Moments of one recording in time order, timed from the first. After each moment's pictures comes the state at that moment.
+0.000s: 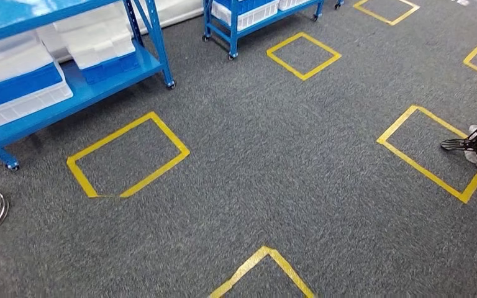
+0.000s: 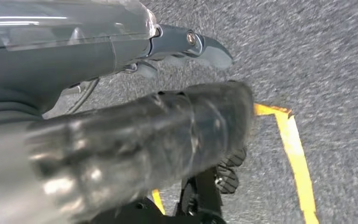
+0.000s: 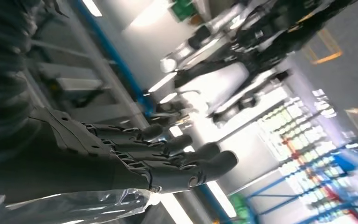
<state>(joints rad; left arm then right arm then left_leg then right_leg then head) -0.08 -0.10 1.35 -0.19 -0.96 -0.06 -0.40 0.75 -1.19 -1.60 -2.02 0.90 1.03 -0.31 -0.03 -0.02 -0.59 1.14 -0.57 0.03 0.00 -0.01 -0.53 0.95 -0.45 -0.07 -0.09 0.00</state>
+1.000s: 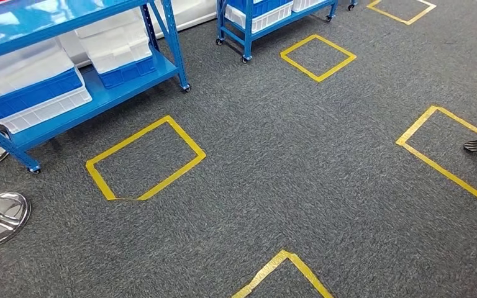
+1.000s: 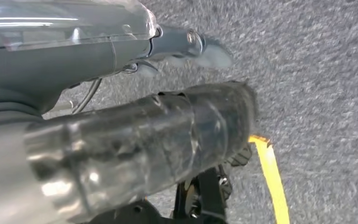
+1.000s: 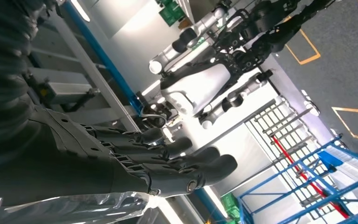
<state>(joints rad) -0.08 -0.10 1.35 -0.19 -0.96 -0.06 -0.40 0.75 -1.18 -1.59 -2.02 0.90 1.03 -0.31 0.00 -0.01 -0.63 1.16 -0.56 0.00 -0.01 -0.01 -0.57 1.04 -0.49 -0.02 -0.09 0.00</state>
